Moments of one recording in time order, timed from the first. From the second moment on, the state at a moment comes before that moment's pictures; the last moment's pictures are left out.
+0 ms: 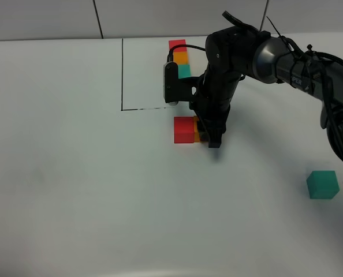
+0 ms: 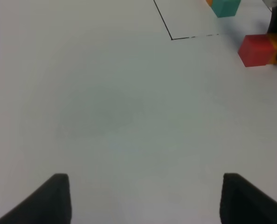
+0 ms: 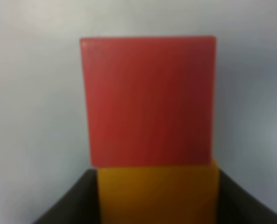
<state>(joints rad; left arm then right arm) -0.07 0.00 -0.51 -0.11 1.05 0.11 0.44 2.32 -1.79 0.11 0.97 -1.13</state>
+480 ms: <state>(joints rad) -0.07 0.00 -0.51 -0.11 1.05 0.11 0.45 2.19 -1.77 0.02 1.00 -0.94</state>
